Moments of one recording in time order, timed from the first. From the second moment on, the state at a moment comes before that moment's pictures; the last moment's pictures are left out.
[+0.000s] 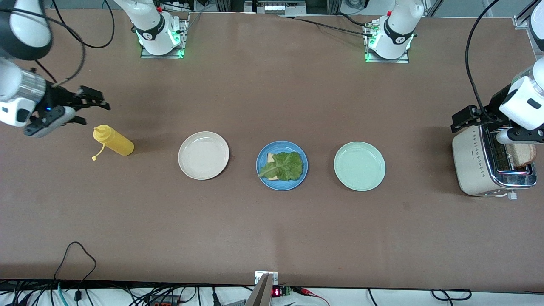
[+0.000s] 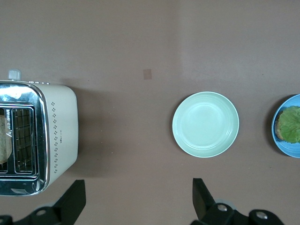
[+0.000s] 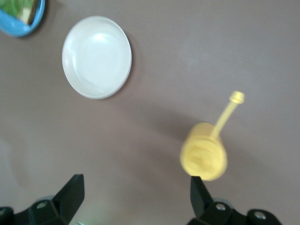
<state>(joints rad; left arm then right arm) 0.04 0.10 -0.07 -1.57 0.00 1.67 -0.06 -0.19 -0.01 0.01 -1.98 0.23 1.80 -0.79</state>
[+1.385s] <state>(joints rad) 0.04 0.10 -0.07 -1.57 0.00 1.67 -0.06 -0.37 0.47 -0.26 -2.00 0.86 1.79 -2.44</state>
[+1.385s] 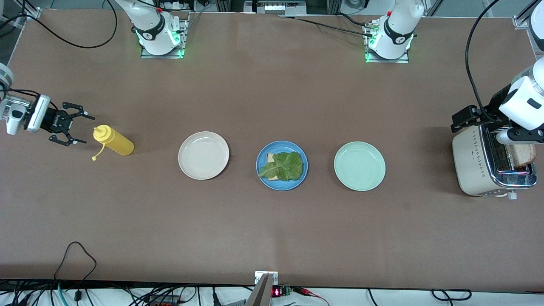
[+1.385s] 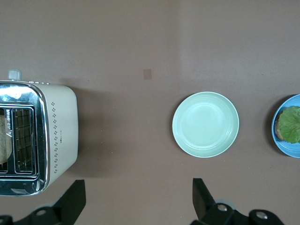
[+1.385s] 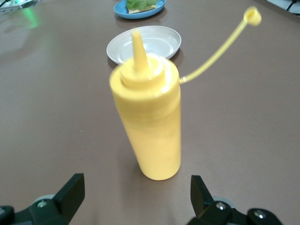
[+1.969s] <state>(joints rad) 0.04 0.10 -0.07 -1.57 0.00 1.67 -0.06 -0.38 0.64 -0.24 -1.91 0.98 1.73 -2.56</state>
